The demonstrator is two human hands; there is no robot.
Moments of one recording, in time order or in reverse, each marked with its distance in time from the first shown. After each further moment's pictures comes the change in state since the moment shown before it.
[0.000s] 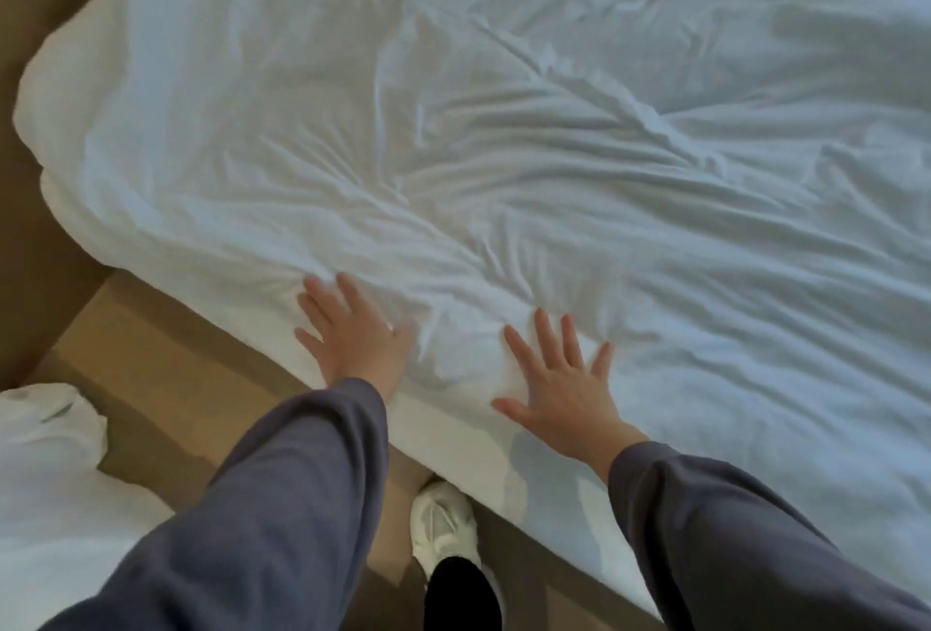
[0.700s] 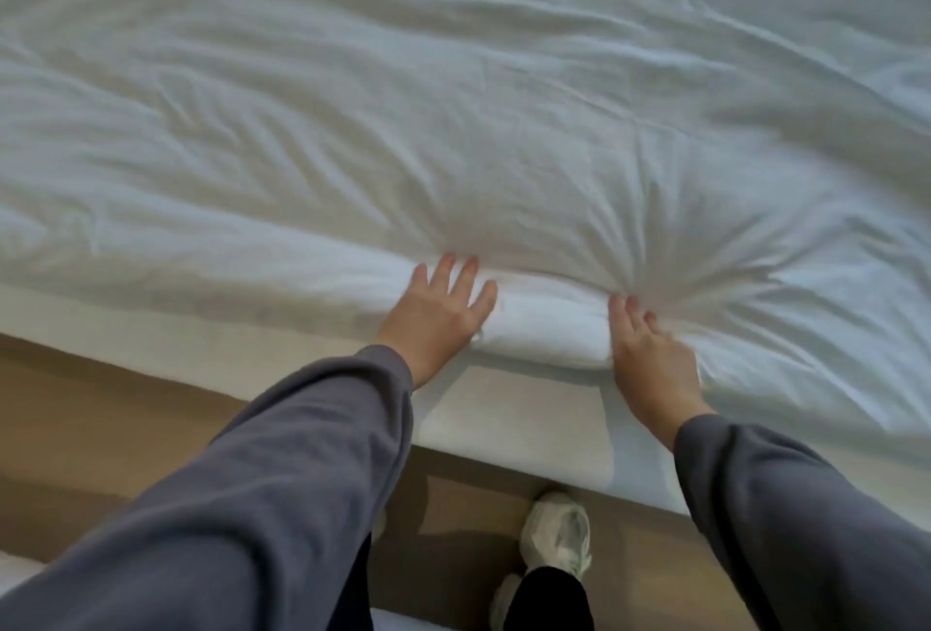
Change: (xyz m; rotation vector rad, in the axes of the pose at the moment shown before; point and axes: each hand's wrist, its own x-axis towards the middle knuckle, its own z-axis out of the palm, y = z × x) left_hand -0.170 0.158 0.219 0.811 0.043 1.389; right_hand -0.202 0.255 0.146 -0.186 0.091 0.538
